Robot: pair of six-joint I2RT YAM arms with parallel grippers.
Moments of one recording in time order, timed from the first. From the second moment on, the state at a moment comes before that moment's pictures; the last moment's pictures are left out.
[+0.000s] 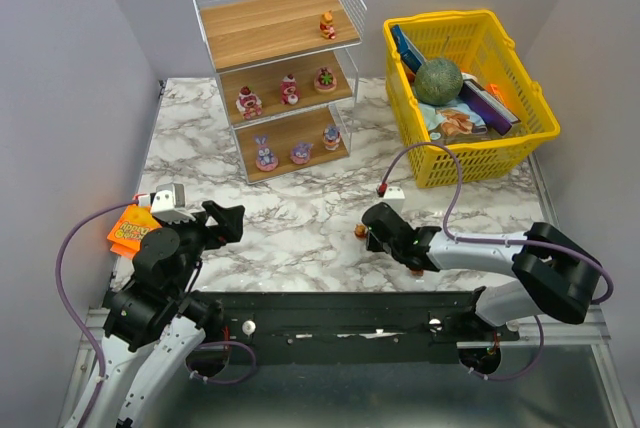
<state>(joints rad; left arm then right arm) -0.47 0.23 0.66 -0.65 -0.26 -0.52 0.94 1.40 0.56 0.00 0.45 0.74</state>
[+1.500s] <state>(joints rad) -0.47 0.22 0.66 -0.65 -0.26 -0.52 1.08 1.46 0.40 0.45 0.51 0.58</state>
